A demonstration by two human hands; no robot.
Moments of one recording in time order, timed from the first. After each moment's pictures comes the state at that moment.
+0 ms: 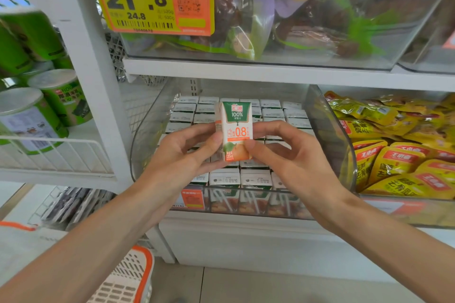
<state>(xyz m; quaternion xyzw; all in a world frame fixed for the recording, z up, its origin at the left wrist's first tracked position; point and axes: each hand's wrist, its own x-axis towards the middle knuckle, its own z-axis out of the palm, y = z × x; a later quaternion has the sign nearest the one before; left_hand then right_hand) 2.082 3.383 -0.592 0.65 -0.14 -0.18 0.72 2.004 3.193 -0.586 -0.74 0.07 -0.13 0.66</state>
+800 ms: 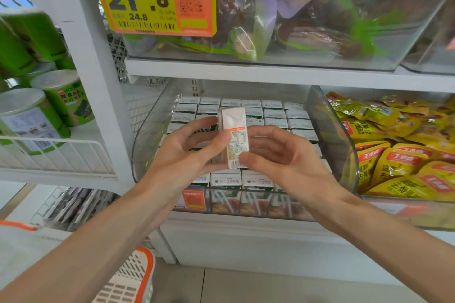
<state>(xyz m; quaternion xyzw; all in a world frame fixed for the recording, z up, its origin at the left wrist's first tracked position) 2.077 3.380 -0.584 0.64 -0.13 -0.17 0.73 2.006 3.192 -0.587 -0.73 0.02 -0.07 0.68</state>
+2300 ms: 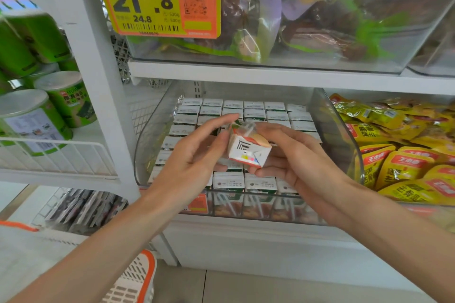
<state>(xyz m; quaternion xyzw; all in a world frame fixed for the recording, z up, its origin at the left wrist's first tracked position) 2.073 3.381 -0.588 0.74 -0.26 -0.09 0.61 2.018 3.193 -0.573 -0.63 0.15 -0.01 0.76</state>
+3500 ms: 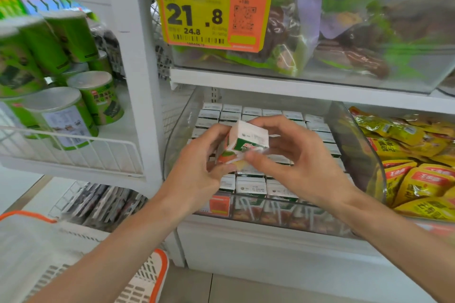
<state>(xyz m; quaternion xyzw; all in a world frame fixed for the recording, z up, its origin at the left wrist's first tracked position) 2.090 3.408 -0.597 0.79 -0.27 -0.03 0.55 2.037 3.207 -0.579 -0.83 -0.12 -0.15 0.53</state>
